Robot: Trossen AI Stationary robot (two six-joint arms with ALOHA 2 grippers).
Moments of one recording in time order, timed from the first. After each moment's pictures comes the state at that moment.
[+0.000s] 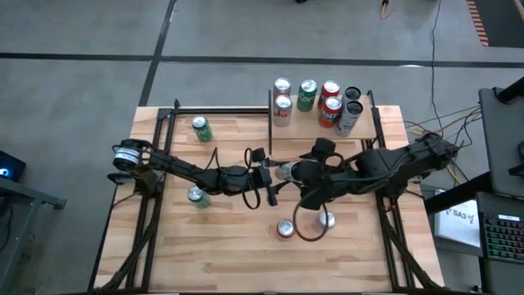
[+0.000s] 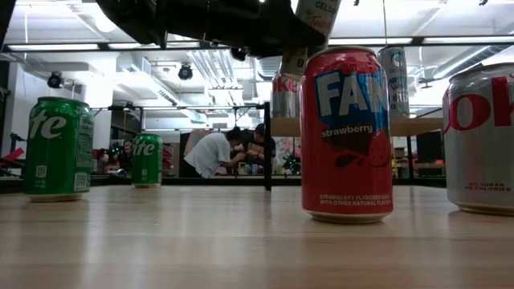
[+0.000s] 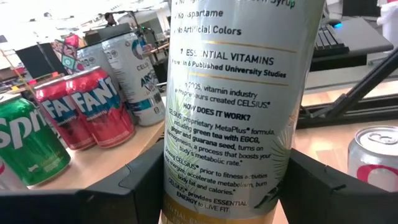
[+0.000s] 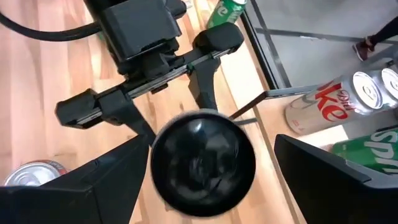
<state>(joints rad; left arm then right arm) -0.14 1.78 0.98 0.77 -0.44 0.25 0.36 1.60 1.84 -1.24 0.61 0.32</state>
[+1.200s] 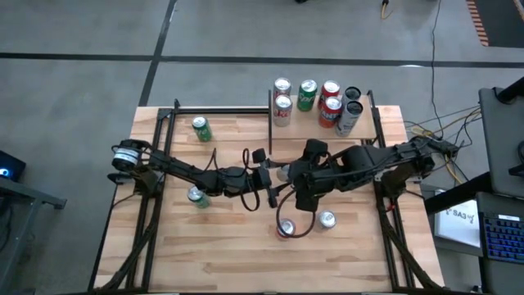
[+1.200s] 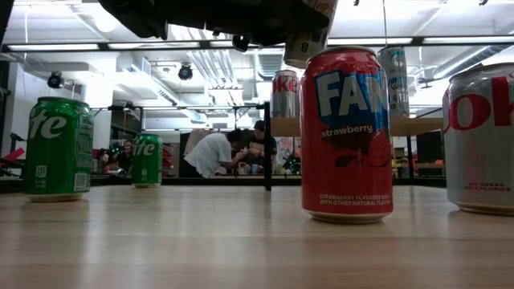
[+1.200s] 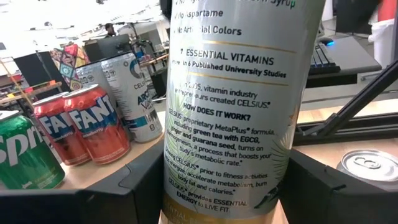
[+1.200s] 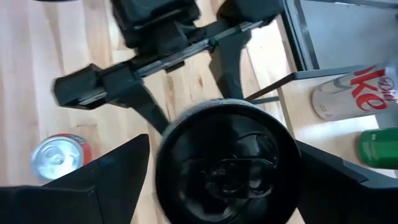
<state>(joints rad) -0.16 1.77 1.00 0.80 -0.43 0.25 0.30 1.74 2.06 -1.43 0.45 0.32</state>
